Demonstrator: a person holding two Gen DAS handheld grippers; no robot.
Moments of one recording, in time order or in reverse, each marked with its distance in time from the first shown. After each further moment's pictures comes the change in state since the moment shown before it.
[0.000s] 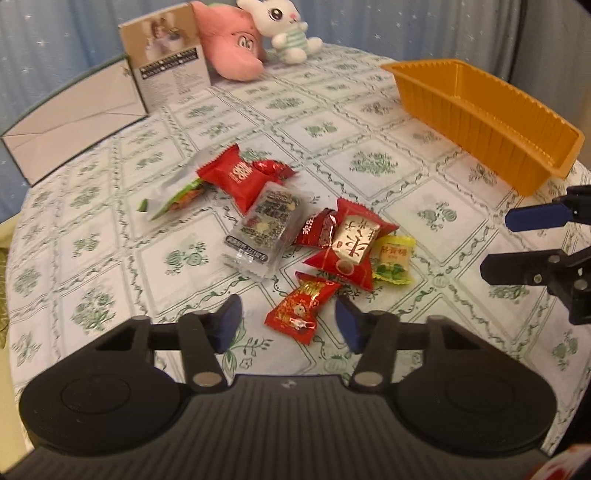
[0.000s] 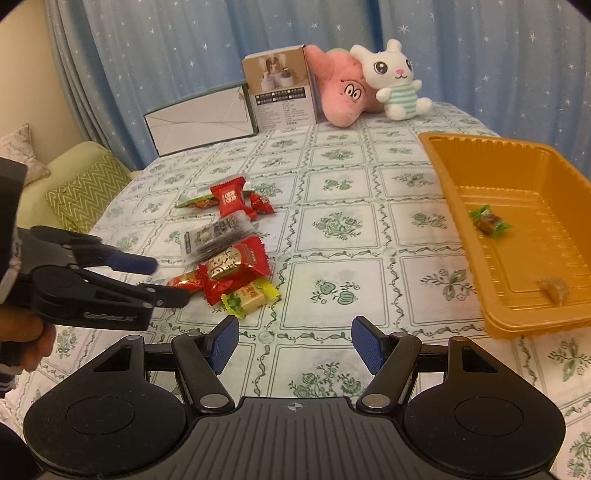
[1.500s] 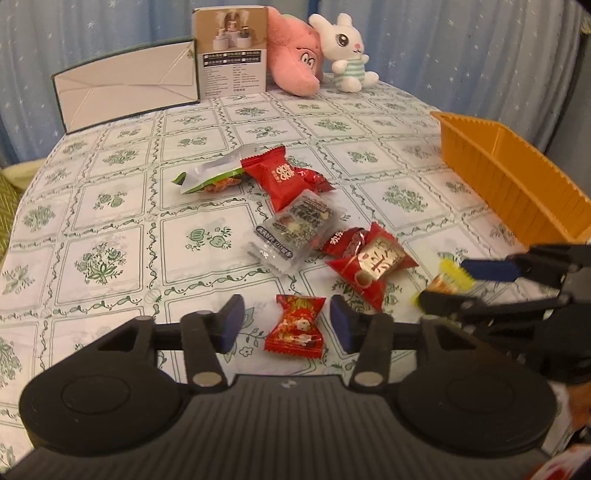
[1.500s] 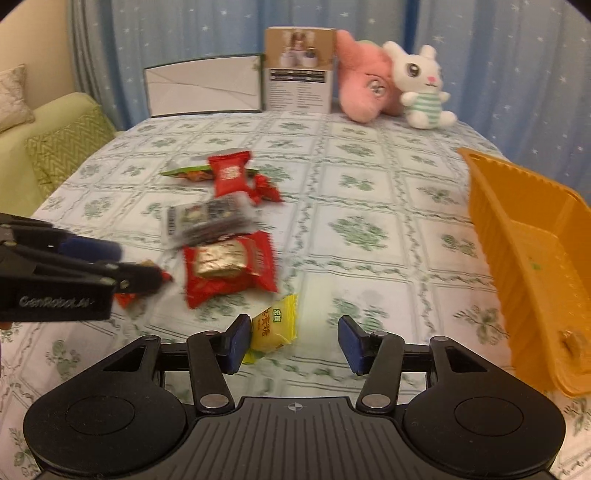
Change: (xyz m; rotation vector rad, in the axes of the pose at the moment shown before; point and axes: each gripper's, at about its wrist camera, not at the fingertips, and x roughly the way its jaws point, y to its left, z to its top) left arm -0.011 0.009 -0.017 -0.244 -0.092 0.040; right arm 0.058 0.029 0.005 -0.162 0.030 -0.134
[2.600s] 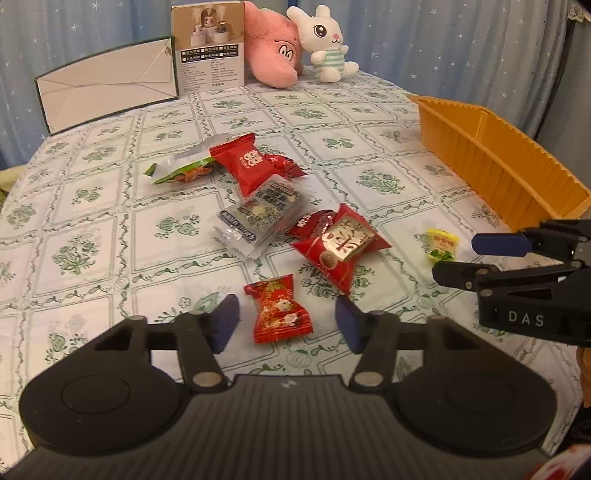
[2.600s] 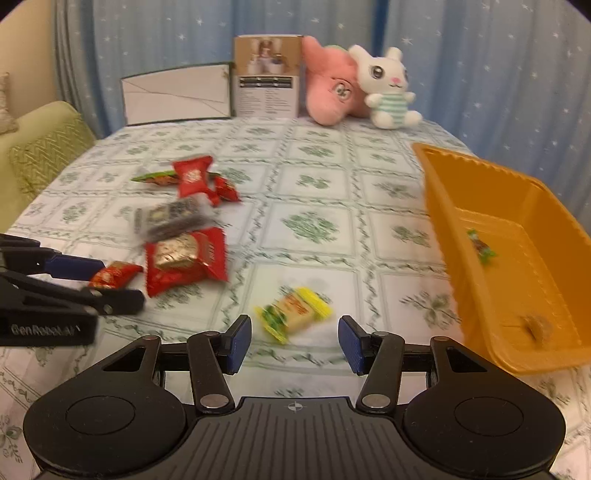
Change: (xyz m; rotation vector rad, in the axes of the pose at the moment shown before) left arm 0.003 -0.018 -0.009 0.024 0.009 -0.016; right arm -0.015 -0.023 -0.010 0.032 -0.026 -0.039
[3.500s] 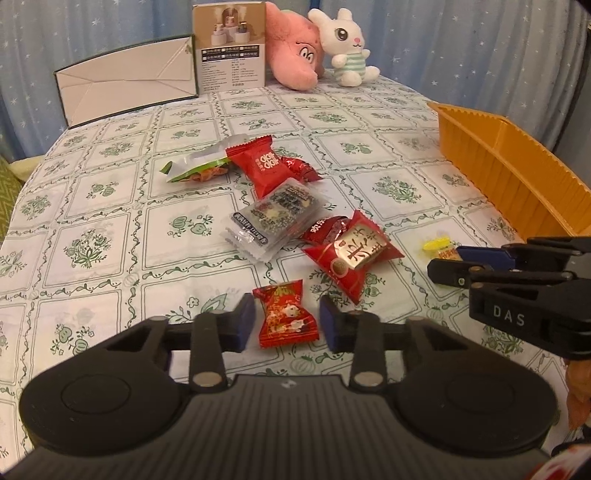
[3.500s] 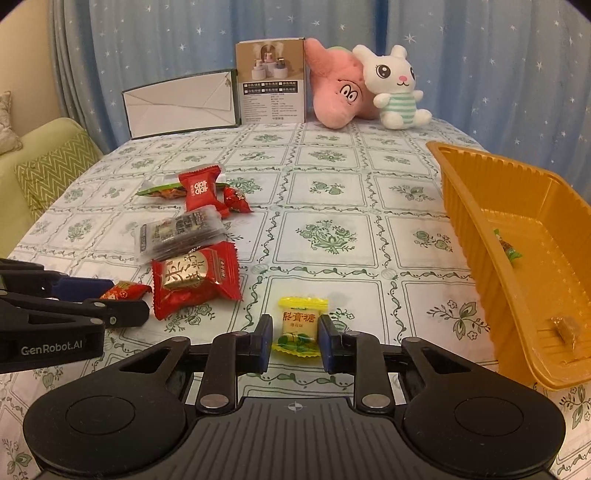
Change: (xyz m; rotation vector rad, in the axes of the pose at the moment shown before) left arm 0.001 -0.003 0.003 -0.063 -0.004 0.052; right arm 0.013 0.002 0.004 0.039 -0.023 0.039
